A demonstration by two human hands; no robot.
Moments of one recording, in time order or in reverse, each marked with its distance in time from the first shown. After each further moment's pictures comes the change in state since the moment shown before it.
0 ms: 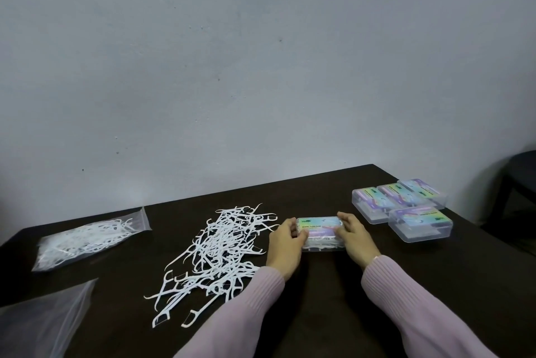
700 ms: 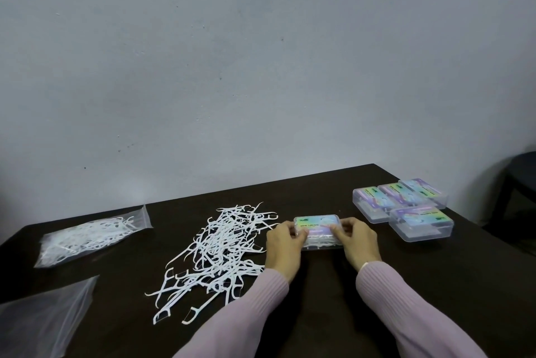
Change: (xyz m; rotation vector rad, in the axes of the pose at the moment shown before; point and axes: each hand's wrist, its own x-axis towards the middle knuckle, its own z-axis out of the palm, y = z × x) left_hand -0.011 0.006 -0.002 0.147 0.152 0.051; right_hand -0.002 0.004 0.007 -0.237 0.188 -0.044
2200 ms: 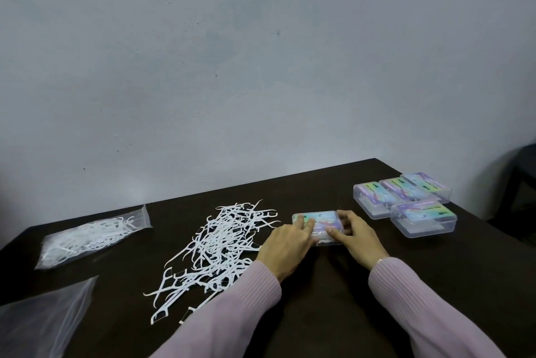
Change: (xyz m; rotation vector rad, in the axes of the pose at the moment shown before) left_hand 0.005 0.008 -0.009 1.058 -0.345 0.568; right_hand 0.006 0.011 -0.011 0.021 -0.226 -0.139
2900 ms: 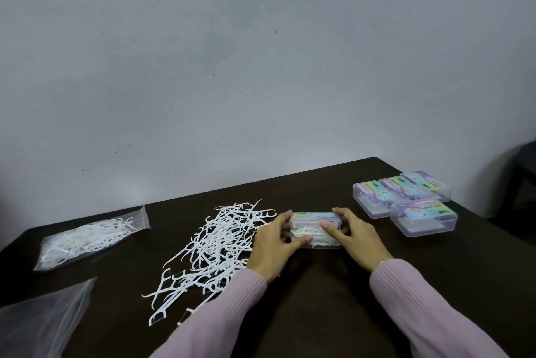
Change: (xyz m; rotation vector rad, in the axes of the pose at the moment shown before) left_hand -0.009 -0.014 0.020 -0.983 0.323 -0.341; right_hand -0.008 -0.006 -0.005 -0.095 -0.021 -0.071
